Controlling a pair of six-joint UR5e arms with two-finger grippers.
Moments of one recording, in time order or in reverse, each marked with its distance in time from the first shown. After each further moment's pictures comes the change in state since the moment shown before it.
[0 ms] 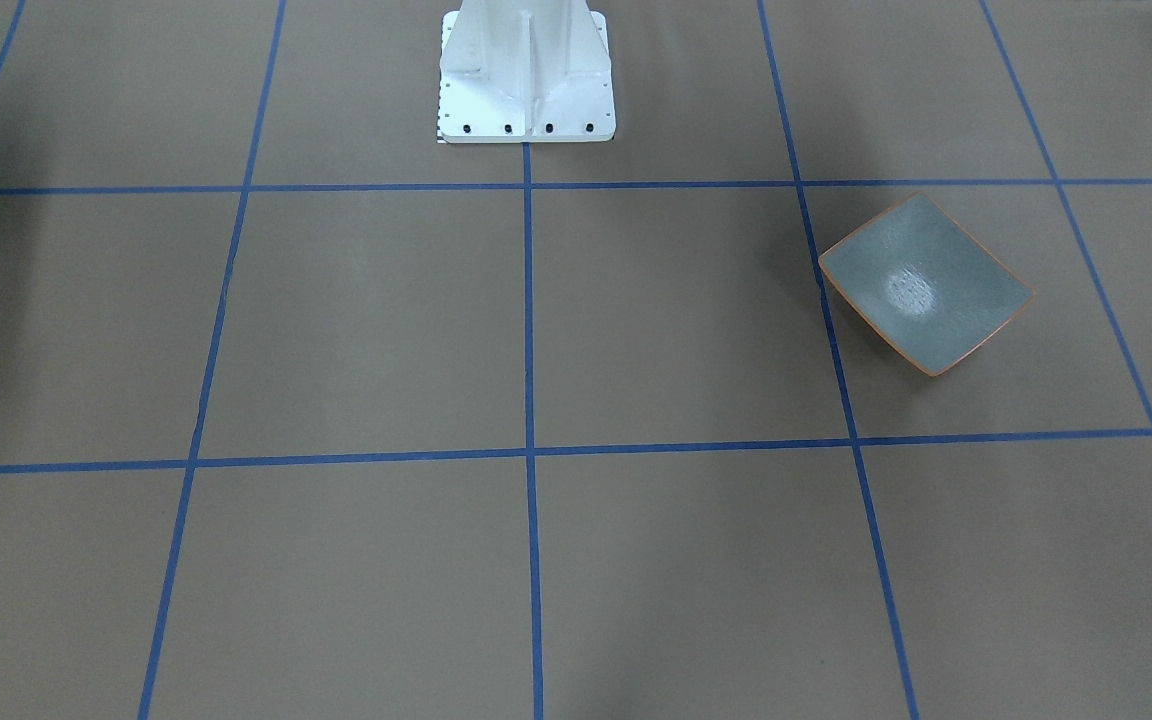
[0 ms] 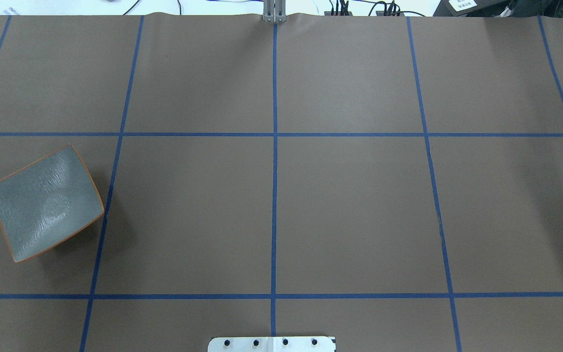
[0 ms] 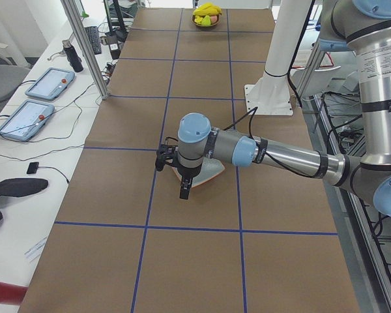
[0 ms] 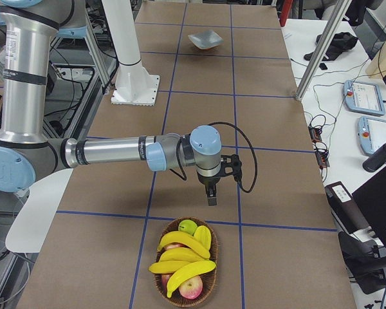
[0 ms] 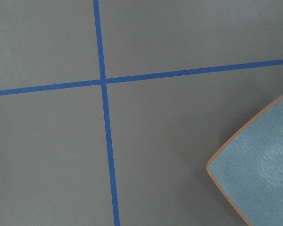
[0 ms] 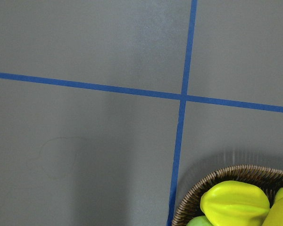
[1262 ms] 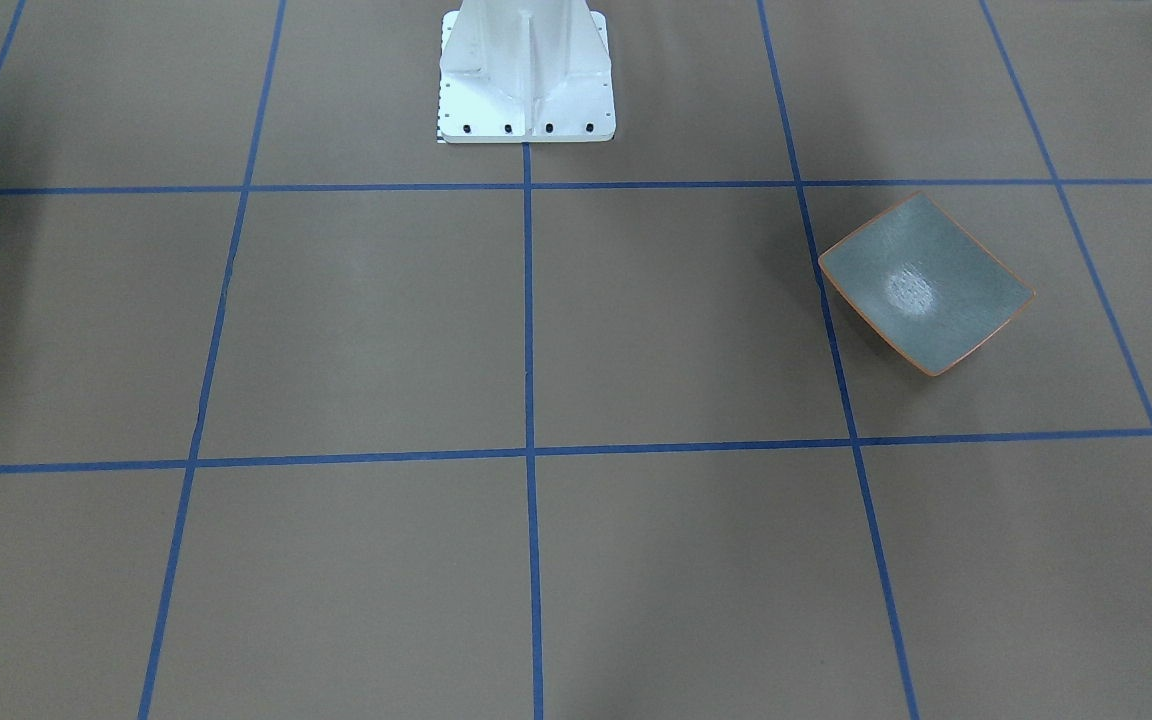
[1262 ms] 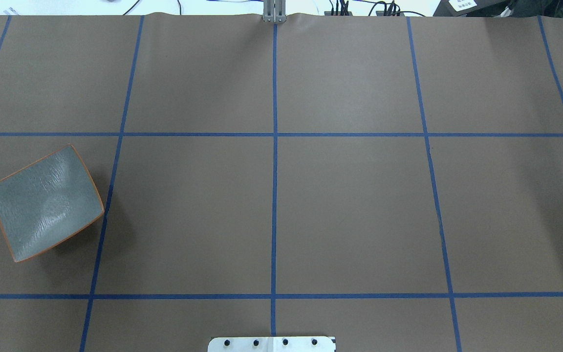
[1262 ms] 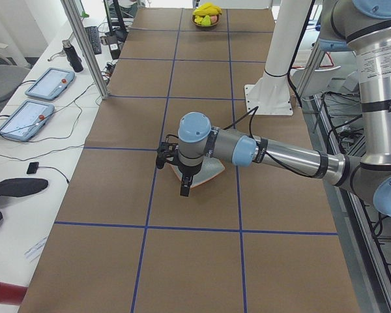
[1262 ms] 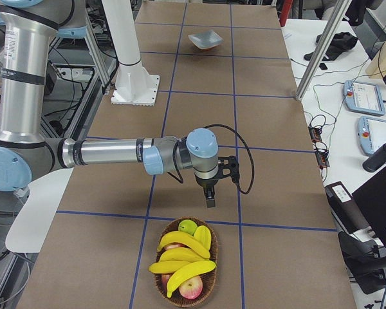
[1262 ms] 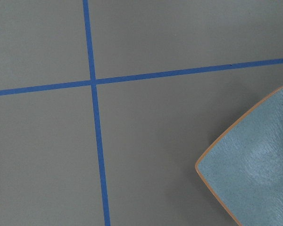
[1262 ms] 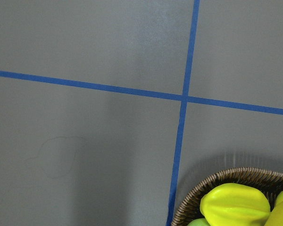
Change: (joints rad) left arm 0.000 0.001 -0.004 -0.003 -0.041 0.002; right arm -0.001 -0.023 -0.007 0.051 0.002 -0.008
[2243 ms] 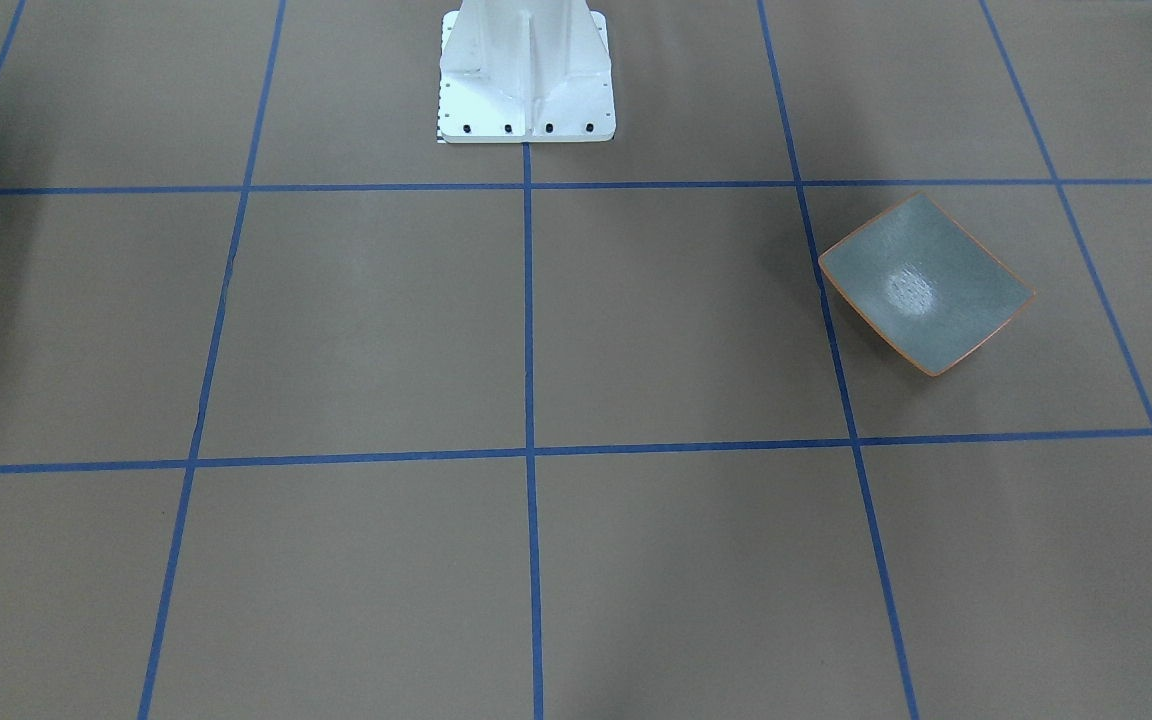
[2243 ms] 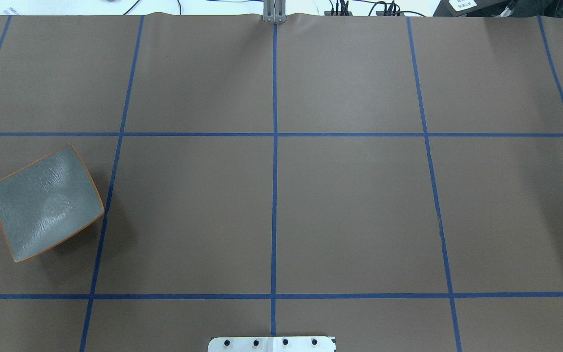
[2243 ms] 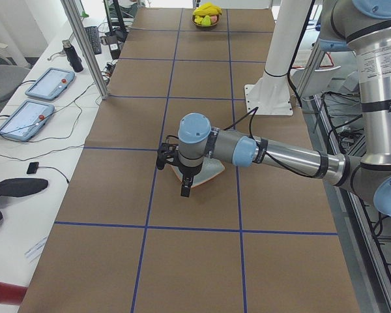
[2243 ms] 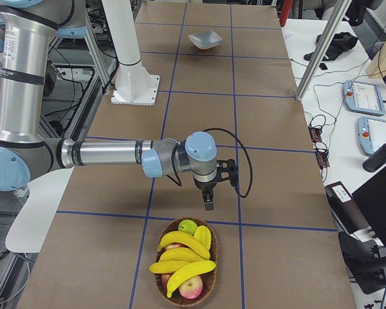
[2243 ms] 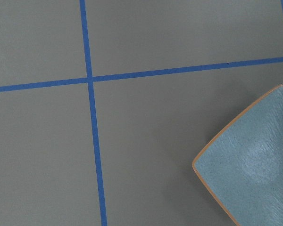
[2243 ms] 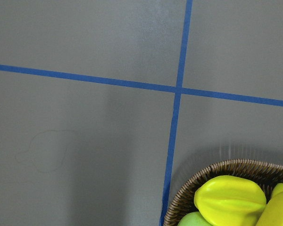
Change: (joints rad) left arm 0.001 0.001 0.003 0.001 -0.002 -0.003; right arm -0.001 -0.009 -0.011 0.016 -0.013 0.003
